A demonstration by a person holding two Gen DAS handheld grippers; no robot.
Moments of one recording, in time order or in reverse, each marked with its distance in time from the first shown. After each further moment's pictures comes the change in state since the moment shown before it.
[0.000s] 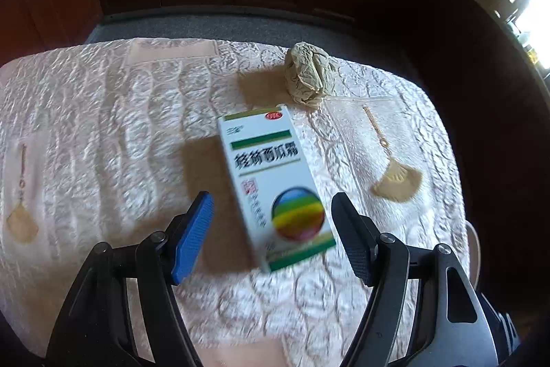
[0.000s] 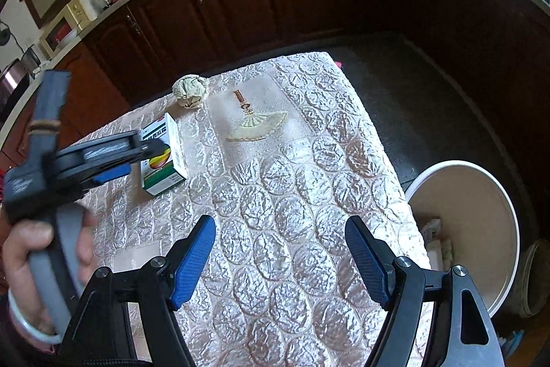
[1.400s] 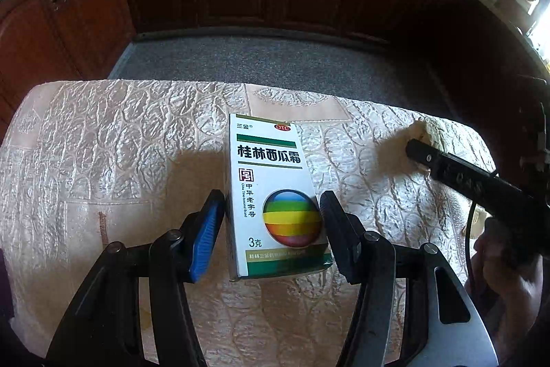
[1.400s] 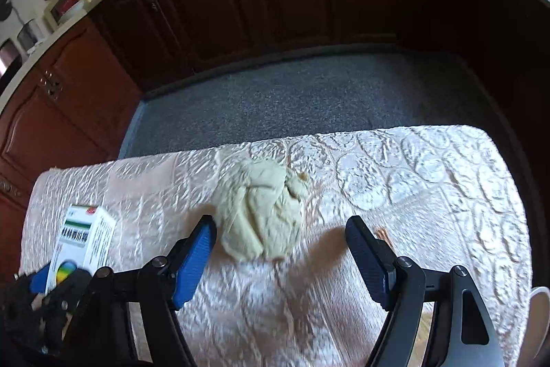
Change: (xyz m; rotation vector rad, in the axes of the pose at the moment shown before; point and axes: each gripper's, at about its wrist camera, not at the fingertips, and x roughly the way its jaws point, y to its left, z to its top) left arm -0.013 0.122 0.052 -0.013 -0.081 0.090; right arm 0.183 0.128 0.147 -0.110 0.064 0.051
